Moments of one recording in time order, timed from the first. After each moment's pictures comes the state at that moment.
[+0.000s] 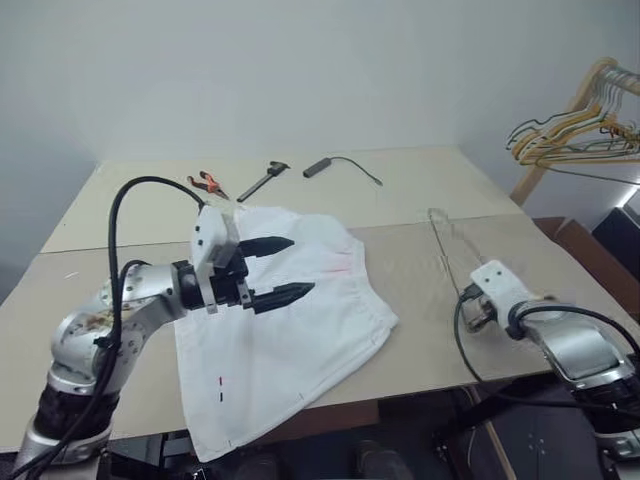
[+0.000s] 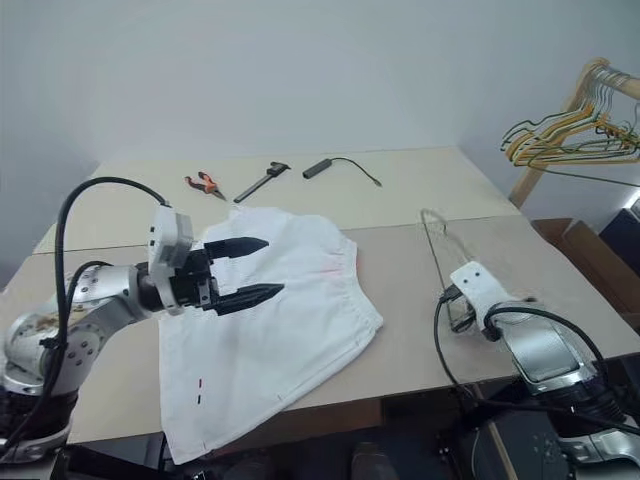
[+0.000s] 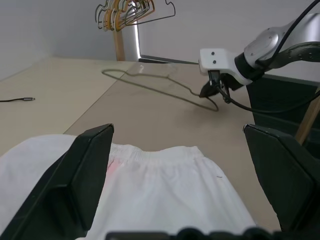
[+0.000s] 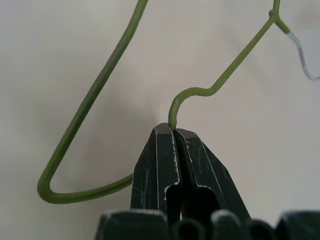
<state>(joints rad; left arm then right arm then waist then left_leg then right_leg) -0.35 0.69 0.04 -0.41 -0.71 0.65 -0.84 -0.28 -0.92 0.19 -0.13 0.01 0.78 0.33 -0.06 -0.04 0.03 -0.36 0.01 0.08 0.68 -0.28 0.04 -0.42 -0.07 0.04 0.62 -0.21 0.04</state>
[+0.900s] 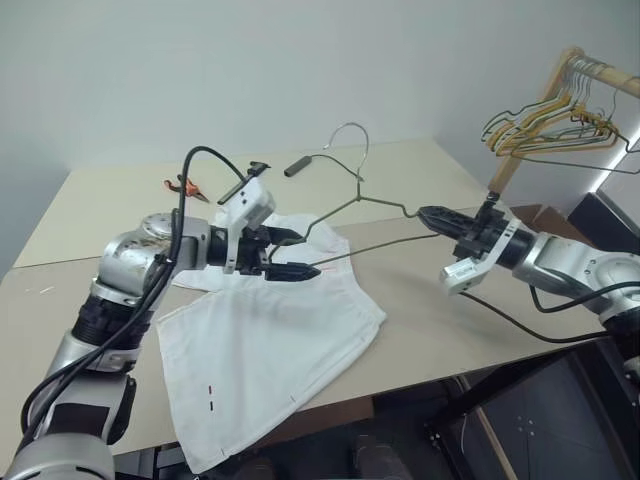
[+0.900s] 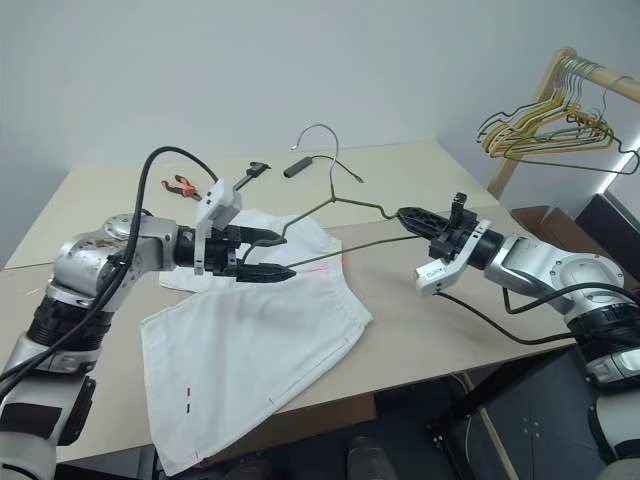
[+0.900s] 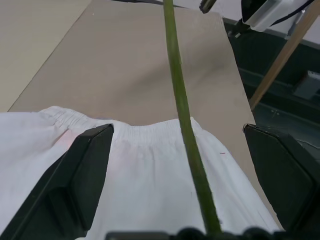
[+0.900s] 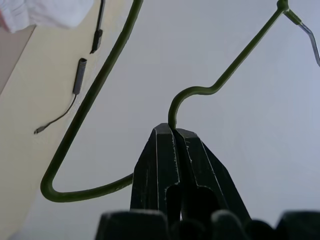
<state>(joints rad) -0.75 0.69 -0.21 -0.02 -0.54 0.81 -1.09 -0.70 -1.03 0.38 0.37 -0.98 -0.79 -0.29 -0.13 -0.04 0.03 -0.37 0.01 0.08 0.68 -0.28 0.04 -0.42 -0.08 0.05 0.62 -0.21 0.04</state>
